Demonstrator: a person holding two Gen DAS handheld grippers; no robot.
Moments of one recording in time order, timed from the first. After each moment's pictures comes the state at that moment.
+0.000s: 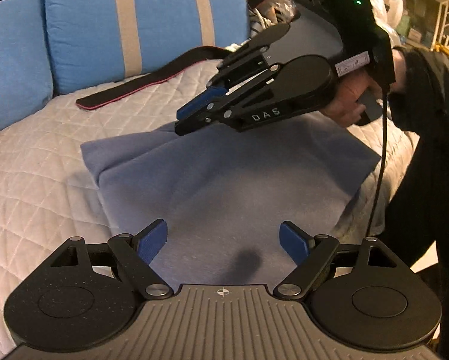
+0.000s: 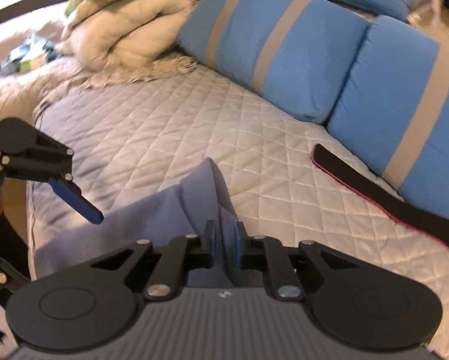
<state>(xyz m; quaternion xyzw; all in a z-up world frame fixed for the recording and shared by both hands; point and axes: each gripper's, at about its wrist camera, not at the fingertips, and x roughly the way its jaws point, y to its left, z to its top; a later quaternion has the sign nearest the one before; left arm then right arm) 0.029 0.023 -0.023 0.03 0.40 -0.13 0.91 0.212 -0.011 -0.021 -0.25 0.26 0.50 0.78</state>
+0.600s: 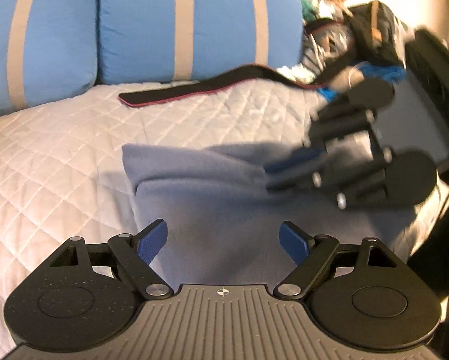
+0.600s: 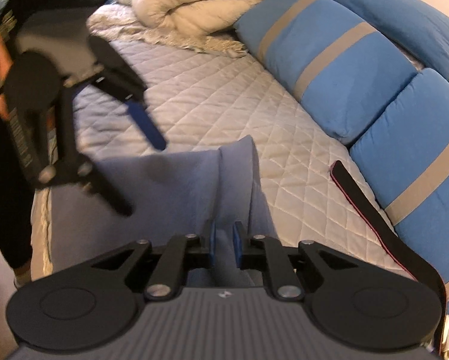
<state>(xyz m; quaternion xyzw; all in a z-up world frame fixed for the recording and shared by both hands) 0.048 0.053 -0.017 -0.05 0.37 -0.05 0.93 0.172 -0.029 -0.031 -0.36 0.21 0.54 0.73</state>
